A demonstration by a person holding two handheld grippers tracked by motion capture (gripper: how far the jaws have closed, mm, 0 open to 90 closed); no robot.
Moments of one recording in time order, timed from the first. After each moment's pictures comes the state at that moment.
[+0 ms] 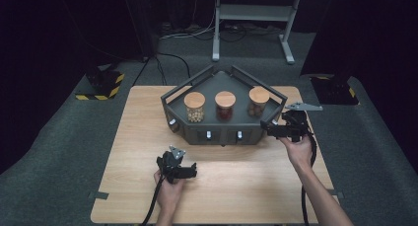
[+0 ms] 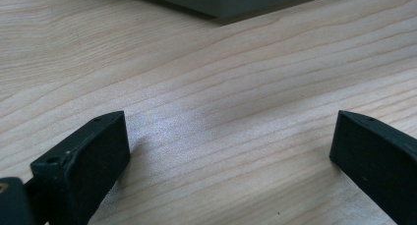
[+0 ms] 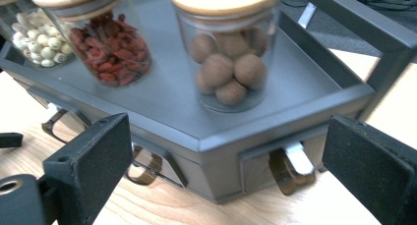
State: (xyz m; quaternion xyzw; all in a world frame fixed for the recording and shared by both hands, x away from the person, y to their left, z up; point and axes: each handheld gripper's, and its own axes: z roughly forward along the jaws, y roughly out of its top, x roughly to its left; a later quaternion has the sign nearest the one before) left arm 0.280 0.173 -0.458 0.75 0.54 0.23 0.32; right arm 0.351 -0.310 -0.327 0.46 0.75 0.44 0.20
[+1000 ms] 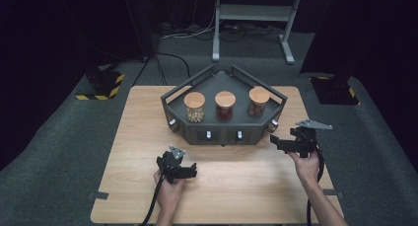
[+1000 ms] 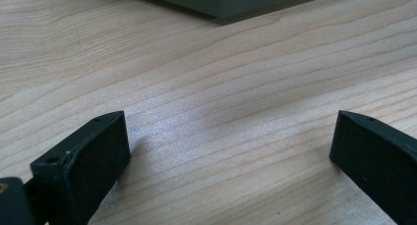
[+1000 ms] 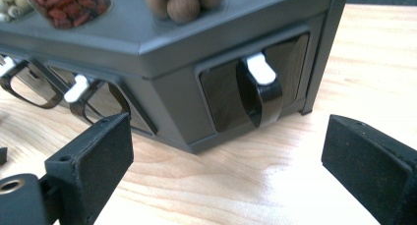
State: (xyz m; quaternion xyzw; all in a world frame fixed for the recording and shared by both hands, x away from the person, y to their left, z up) left arm 0.280 0.173 -0.458 0.75 0.54 0.23 0.32; right arm 0.331 -0.343 -0.377 0.49 0.73 0.44 0.19
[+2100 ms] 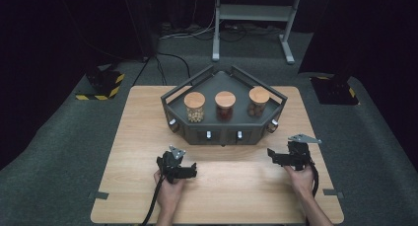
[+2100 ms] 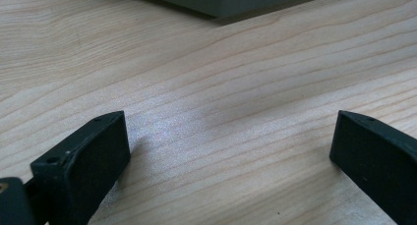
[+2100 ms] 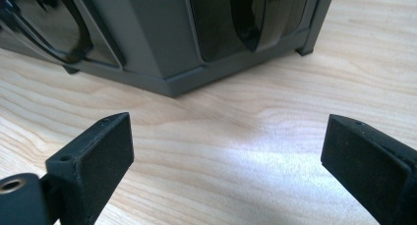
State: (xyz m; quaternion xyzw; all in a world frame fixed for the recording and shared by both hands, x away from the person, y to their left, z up) left arm 0.280 0.173 -0.458 0.75 0.54 0.23 0.32; right arm 0.319 -0.328 -0.420 0.49 0.75 0.39 0.21
